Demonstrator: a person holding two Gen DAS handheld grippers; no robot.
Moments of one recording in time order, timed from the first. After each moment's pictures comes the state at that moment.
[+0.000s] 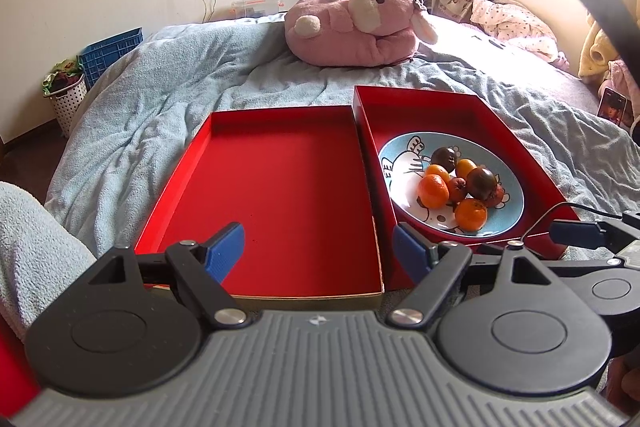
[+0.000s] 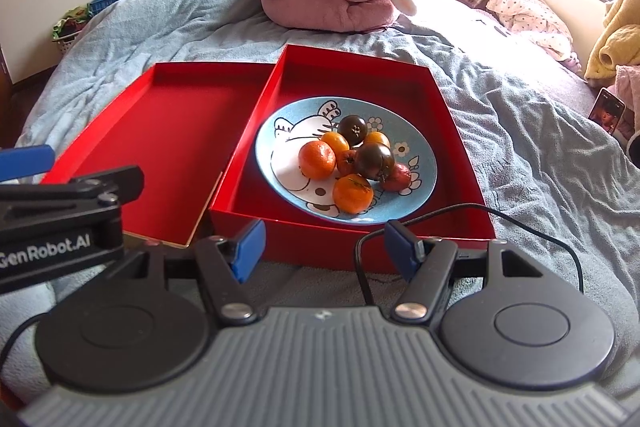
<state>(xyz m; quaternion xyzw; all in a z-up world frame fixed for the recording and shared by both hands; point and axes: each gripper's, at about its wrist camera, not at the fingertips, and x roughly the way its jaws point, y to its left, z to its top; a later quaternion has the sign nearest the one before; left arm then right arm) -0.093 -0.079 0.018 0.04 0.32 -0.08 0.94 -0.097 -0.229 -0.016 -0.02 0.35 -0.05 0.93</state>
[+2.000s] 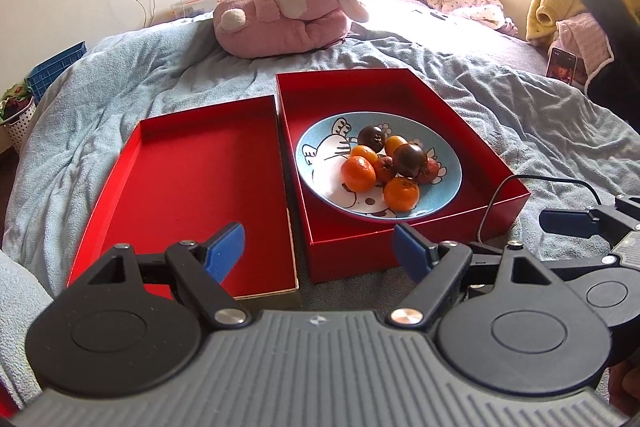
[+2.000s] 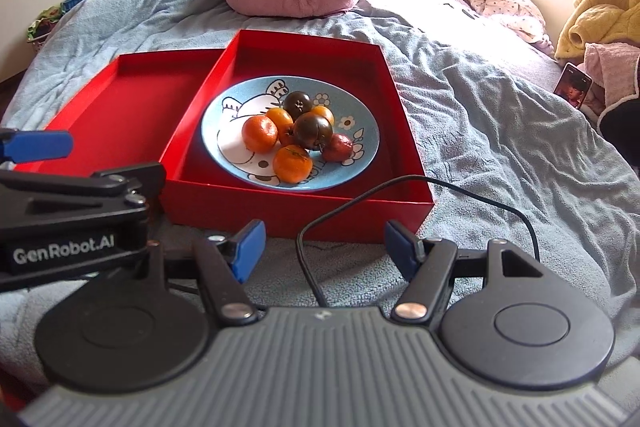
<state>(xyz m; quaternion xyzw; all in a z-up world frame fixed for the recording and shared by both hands) -0.095 -0.134 0.008 0.08 0.34 -0.17 0.92 -0.121 -0.268 -0.021 -0.02 0.37 -0.09 0.93</state>
